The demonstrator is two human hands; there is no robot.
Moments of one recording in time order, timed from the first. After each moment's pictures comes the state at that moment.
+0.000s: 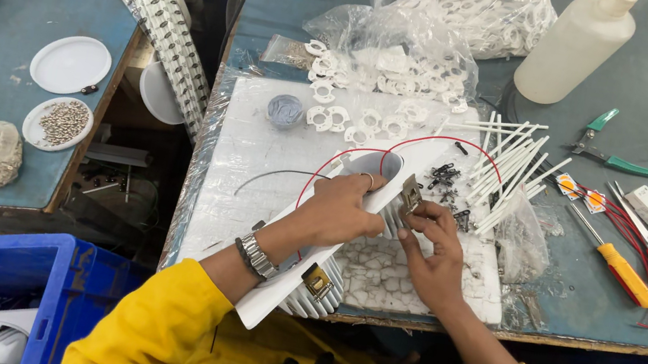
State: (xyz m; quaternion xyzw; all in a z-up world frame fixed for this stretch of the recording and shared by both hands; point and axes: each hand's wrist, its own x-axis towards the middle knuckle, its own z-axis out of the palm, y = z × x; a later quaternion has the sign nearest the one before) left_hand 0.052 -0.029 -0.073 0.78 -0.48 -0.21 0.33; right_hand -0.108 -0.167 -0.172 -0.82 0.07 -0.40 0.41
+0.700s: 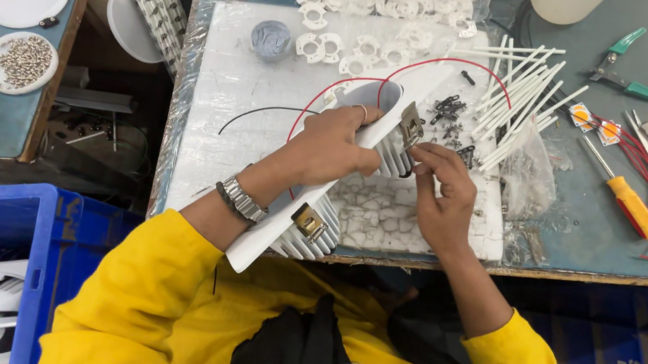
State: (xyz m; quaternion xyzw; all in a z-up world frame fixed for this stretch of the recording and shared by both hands) left_hand 0.055 -0.026 -0.071 0.77 -0.47 -0.24 0.36; right_hand -0.117 -0.162 -0.163 -0.81 0.08 -0.43 0.39
